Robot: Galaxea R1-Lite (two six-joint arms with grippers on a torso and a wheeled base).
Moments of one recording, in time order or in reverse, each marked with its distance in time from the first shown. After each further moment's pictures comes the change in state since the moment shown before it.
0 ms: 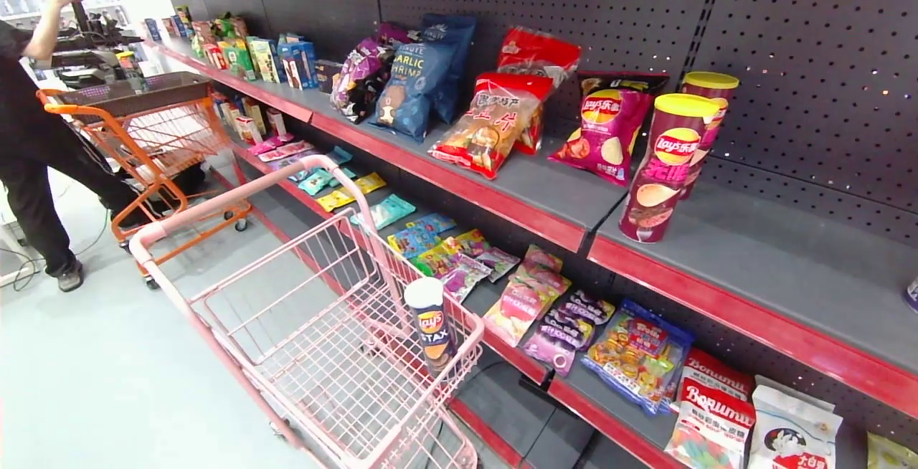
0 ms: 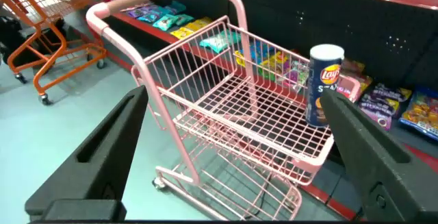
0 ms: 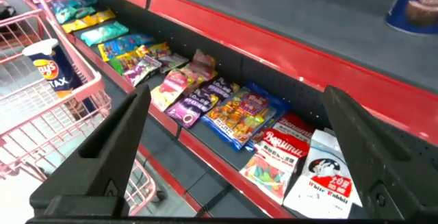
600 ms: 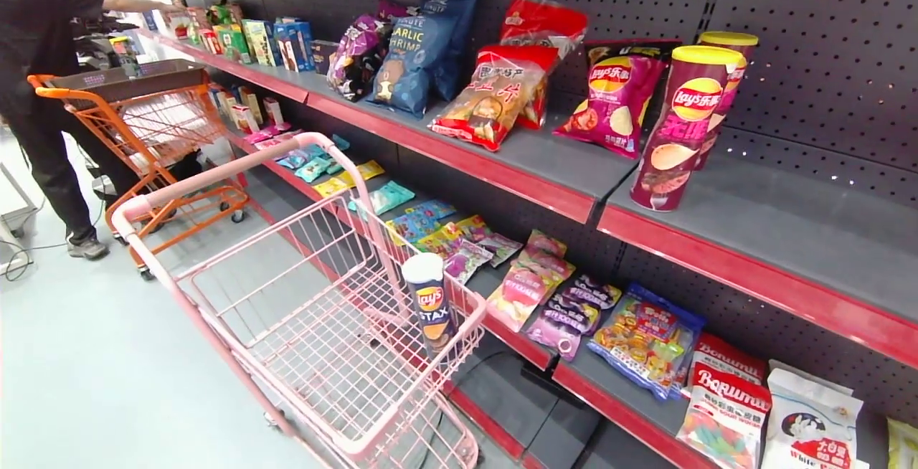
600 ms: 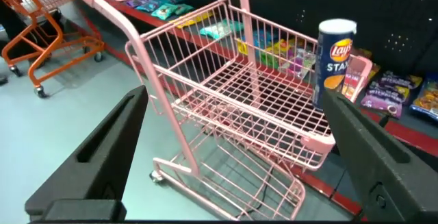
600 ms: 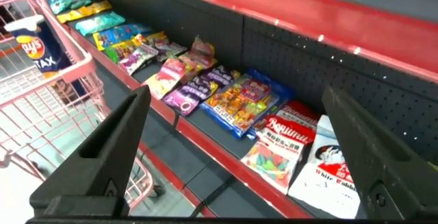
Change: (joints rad) left arm 0.000 0.000 0.000 0.000 0.000 -0.001; right arm 0.000 0.000 0.000 -0.001 0.000 0.003
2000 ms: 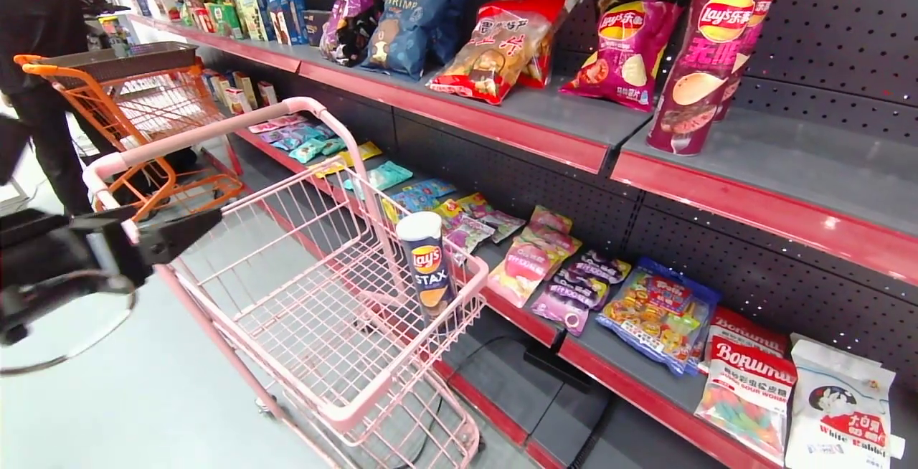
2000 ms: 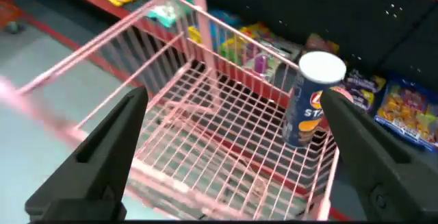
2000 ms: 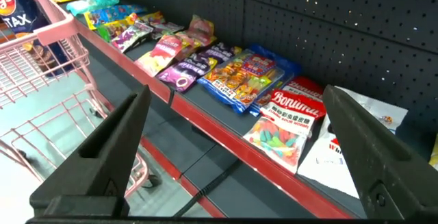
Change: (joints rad) left arm -0.093 1.236 -0.600 -0.444 -0.092 -0.086; right arm 0.000 0.000 0.001 0.000 -0.002 -0.003
